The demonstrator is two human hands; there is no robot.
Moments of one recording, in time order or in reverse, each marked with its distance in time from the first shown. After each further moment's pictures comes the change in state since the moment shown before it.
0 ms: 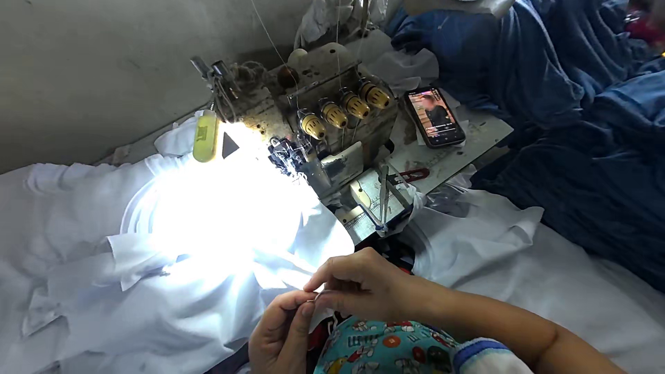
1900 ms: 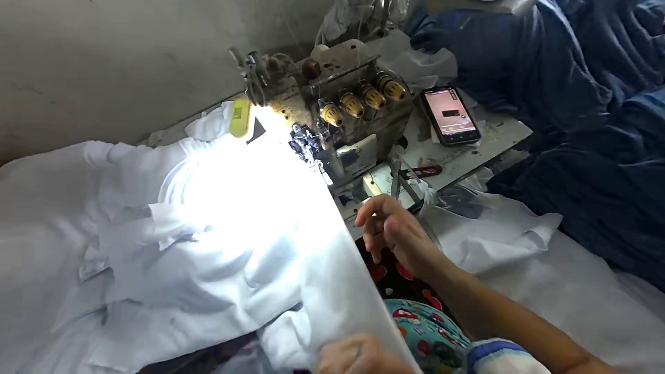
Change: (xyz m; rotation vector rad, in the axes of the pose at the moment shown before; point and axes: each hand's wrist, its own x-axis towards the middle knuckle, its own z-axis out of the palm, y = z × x) left_hand -0.030 0.058 0.015 0.133 -0.494 0.173; right_hand -0.012 -0.001 -0.019 0.198 0.300 0.250
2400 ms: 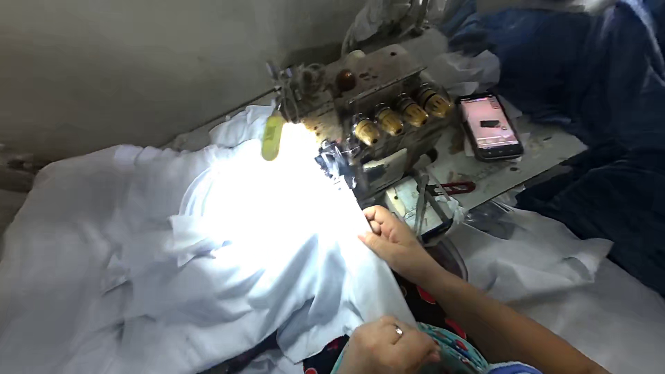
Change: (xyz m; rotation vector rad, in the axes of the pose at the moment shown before) left_hand 0.019 -0.074 0.024 0.372 -0.086 0.046; right_hand 0.046 0.027 0.009 -0.069 0.038 0.126
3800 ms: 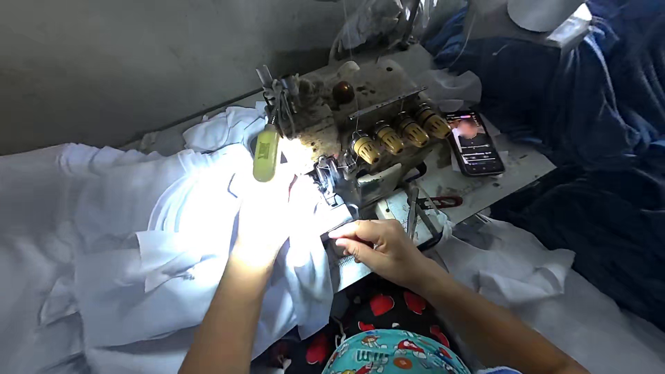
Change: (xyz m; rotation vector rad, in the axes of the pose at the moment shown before) left_hand 0.118 -0.098 -0.145 0.667 0.166 -0.375; right_hand 0.028 -0.002 -0.010 -0.449 -0.059 -0.435
